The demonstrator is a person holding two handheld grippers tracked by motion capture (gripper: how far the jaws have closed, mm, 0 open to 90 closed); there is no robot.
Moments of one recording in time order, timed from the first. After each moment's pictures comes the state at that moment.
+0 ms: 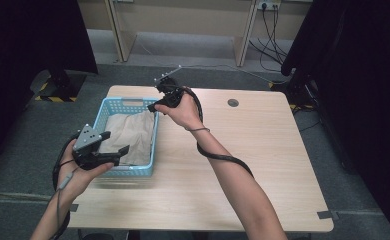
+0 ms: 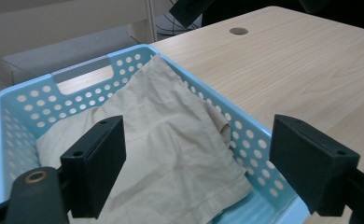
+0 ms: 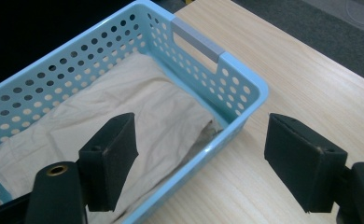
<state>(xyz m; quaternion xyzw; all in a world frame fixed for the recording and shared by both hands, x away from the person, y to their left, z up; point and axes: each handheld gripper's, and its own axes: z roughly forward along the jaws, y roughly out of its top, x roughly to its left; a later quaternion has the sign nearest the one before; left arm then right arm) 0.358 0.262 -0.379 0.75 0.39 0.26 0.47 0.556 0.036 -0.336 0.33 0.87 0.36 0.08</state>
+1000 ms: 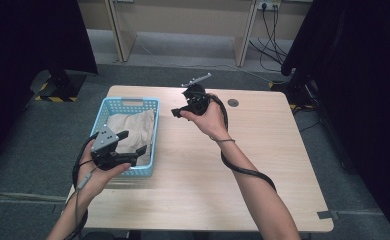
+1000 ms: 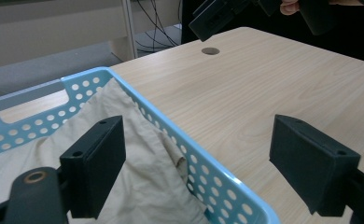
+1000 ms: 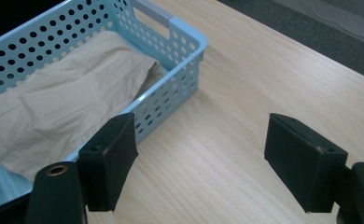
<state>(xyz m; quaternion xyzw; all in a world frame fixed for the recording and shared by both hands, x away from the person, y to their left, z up) 0.363 0.222 -0.384 0.74 0.37 0.25 0.51 0.536 -0.040 -0.340 0.36 0.85 0.37 0.11</state>
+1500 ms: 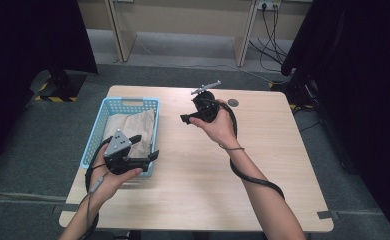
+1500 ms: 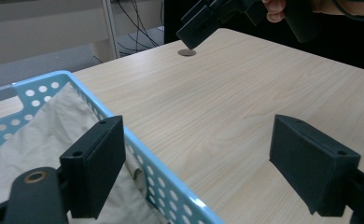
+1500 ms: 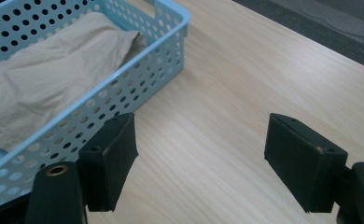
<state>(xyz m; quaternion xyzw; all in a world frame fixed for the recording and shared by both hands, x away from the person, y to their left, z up) 0.359 0.192 -0.393 0.74 0.35 0.23 0.52 0.522 -0.066 -0.351 0.37 0.85 0.36 0.12</state>
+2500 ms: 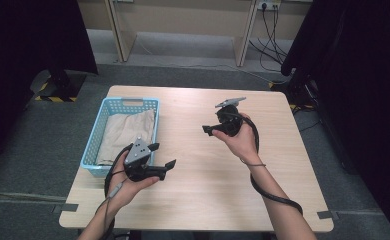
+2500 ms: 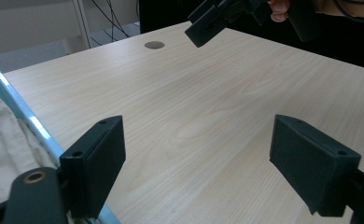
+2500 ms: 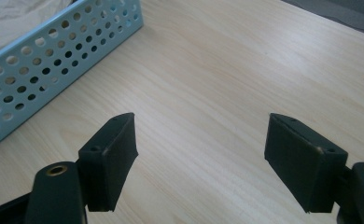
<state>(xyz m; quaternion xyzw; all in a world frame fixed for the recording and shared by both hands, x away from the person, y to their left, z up) 0.355 0.152 -0.414 0.76 0.32 0.20 0.53 0.497 -0.133 -0.376 0.40 0.84 0.35 0.14</state>
